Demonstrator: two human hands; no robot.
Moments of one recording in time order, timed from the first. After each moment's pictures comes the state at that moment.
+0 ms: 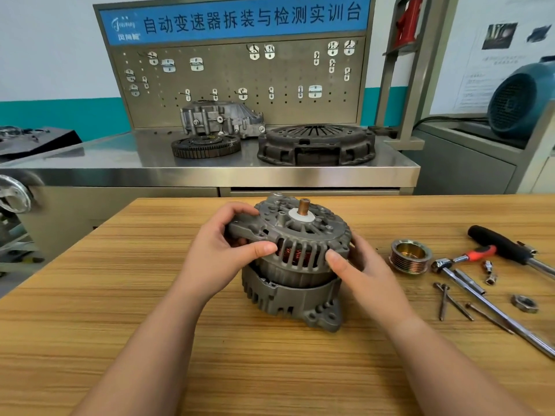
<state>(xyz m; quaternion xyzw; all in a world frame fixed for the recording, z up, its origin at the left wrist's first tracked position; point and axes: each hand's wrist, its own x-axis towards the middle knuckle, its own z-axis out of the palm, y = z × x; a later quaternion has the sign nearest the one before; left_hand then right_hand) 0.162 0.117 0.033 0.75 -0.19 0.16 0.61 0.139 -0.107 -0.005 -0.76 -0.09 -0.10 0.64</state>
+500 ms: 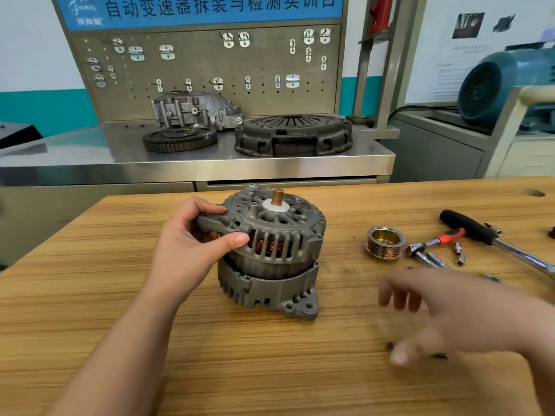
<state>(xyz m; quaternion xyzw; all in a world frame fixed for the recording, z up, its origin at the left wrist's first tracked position) 0.172 0.116 0.021 0.72 -0.18 0.21 0.64 0.079 -0.193 0.056 -0.97 -0.08 0.19 0.14</state>
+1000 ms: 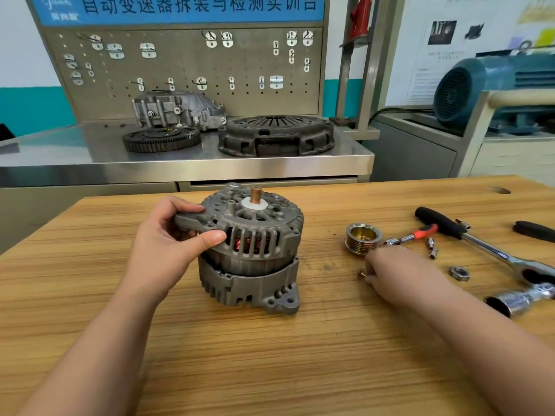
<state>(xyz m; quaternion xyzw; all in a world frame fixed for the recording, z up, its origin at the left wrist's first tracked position) 0.174 0.117 0.018 0.71 -0.18 0.21 0.65 0.131 -0.197 0.008 -1.00 0.05 0.02 -0.03</state>
